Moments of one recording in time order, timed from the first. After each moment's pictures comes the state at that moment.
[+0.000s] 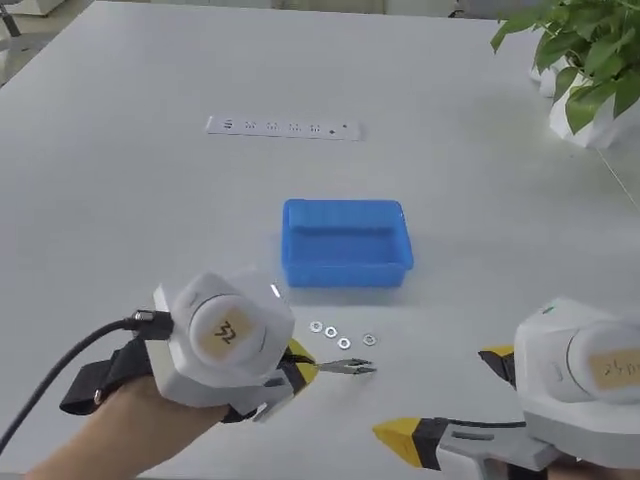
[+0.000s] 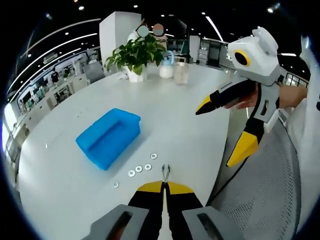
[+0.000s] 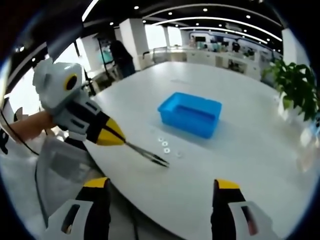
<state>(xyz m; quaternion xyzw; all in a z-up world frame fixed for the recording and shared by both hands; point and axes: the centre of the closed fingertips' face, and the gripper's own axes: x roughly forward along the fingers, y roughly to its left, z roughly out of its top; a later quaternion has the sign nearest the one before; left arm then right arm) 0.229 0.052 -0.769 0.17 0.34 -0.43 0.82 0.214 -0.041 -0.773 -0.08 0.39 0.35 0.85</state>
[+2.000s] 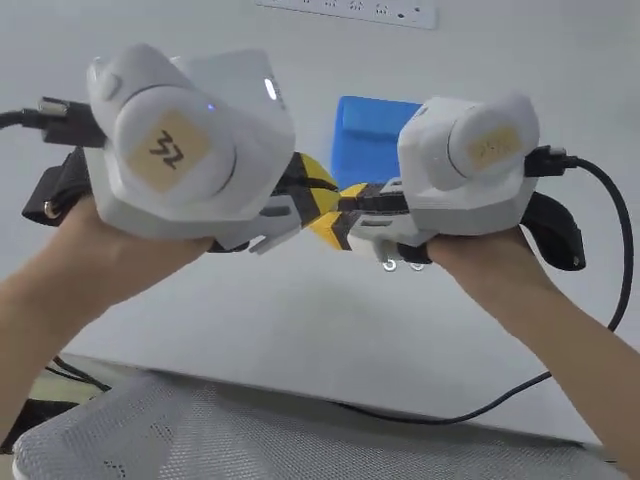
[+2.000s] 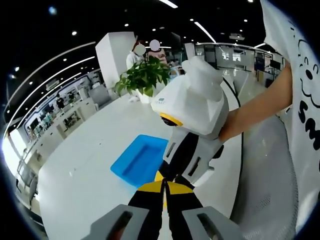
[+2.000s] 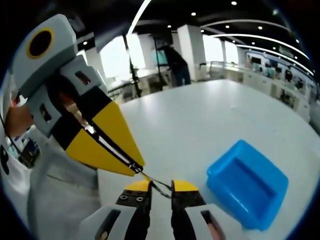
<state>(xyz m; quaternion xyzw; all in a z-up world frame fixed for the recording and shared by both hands) 0.284 0.085 -0.719 0.24 0.25 -0.43 0.83 0.287 0.115 -0.781 -0.12 0.31 0.56 0.76</state>
